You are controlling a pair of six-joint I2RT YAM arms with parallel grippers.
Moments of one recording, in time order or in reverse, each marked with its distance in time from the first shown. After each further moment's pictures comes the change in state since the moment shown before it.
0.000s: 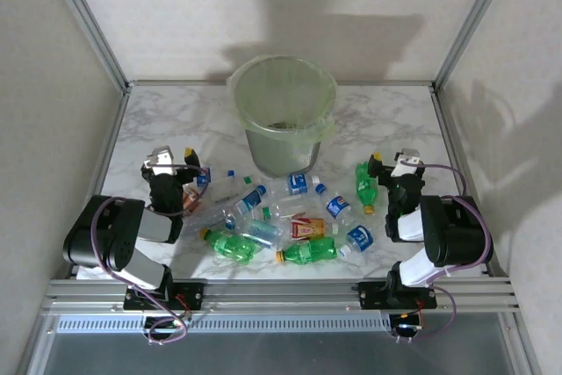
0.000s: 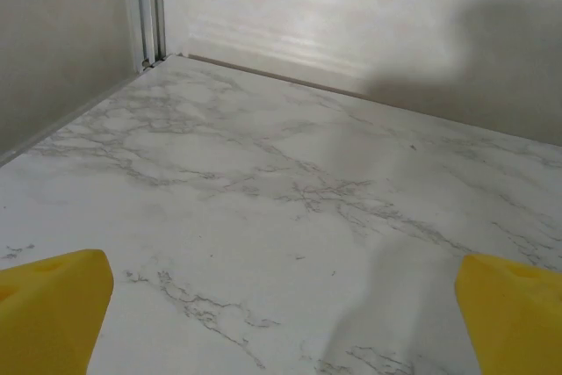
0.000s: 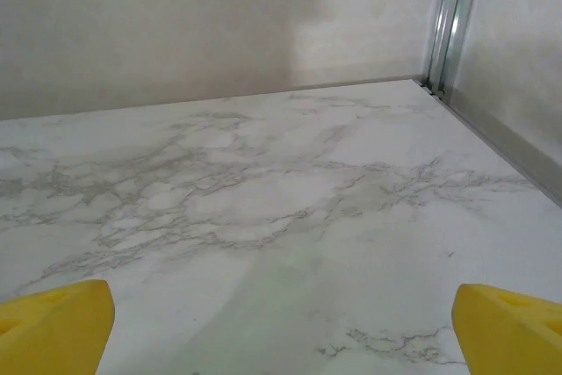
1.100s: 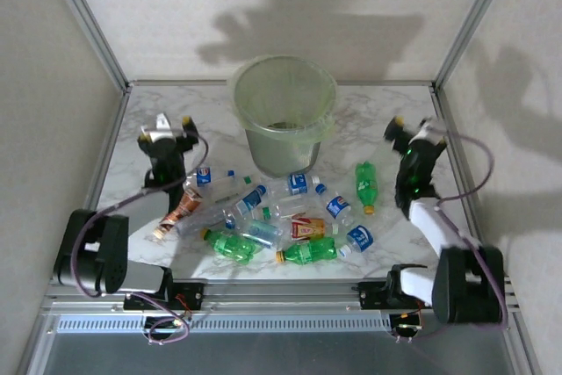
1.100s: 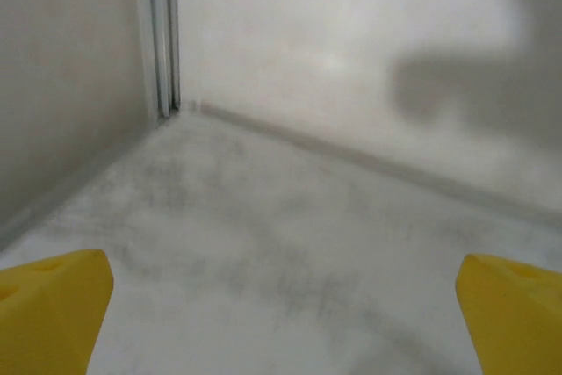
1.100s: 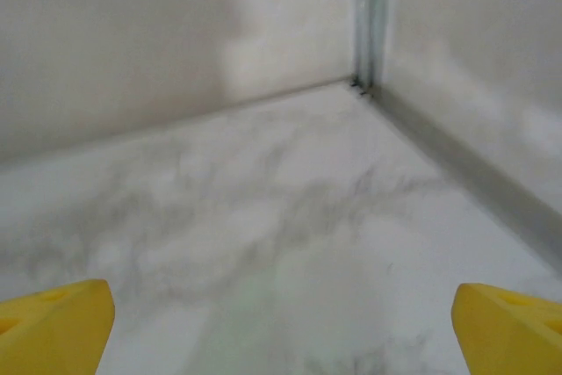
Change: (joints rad) left arm -0.040 -0.180 0.444 -0.608 -0.161 -0.072; right arm 0.014 -0.433 0.436 -0.773 0.221 0.265
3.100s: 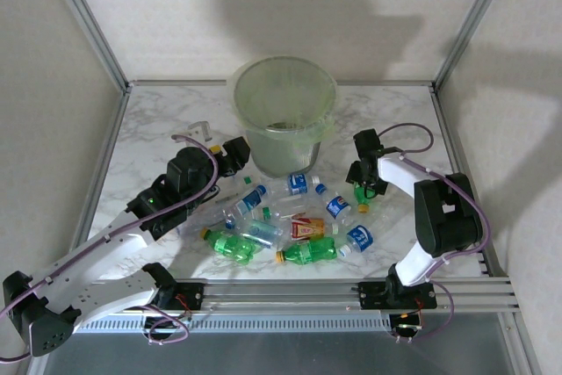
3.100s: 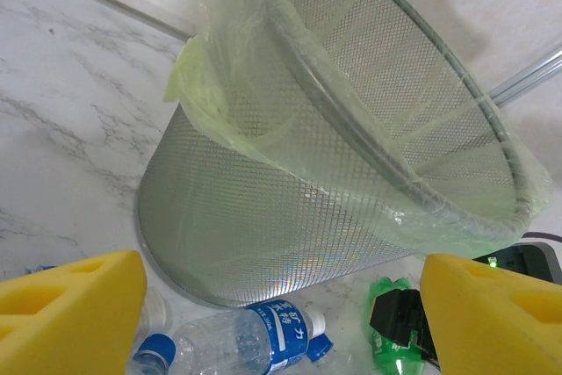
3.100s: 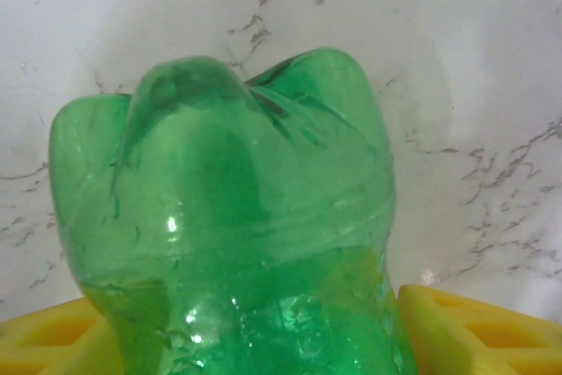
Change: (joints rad) left arm -0.576 -0.409 0.196 -0.819 0.131 -0.528; right arm 0.237 0.531 0.306 -1.005 -0.152 0.253
